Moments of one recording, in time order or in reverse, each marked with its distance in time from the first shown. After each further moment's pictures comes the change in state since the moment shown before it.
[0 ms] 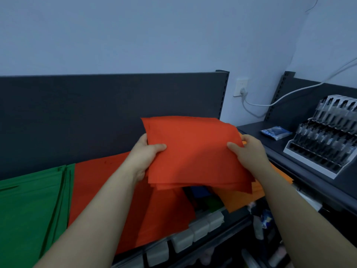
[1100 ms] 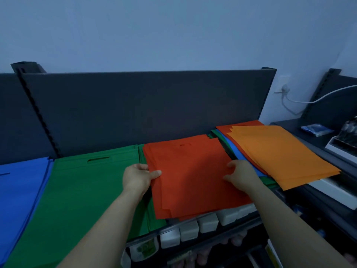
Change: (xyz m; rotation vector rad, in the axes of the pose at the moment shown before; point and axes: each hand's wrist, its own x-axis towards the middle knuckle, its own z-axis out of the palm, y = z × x) left_hand -0.094 -0.049 -0.193 0.238 0.444 -0.193; right_hand -0.124 -0.047 0.138 -0.490 -0.324 -0.004
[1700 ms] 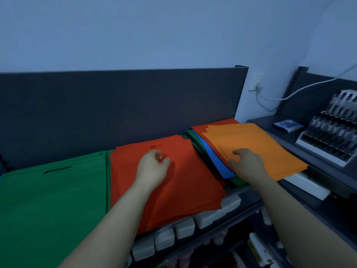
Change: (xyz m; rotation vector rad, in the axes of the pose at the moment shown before) left_hand -0.020 0.041 0.103 0.375 -0.100 0.433; right_hand 0.028 0.072 -0.055 -0.117 0.152 0.026
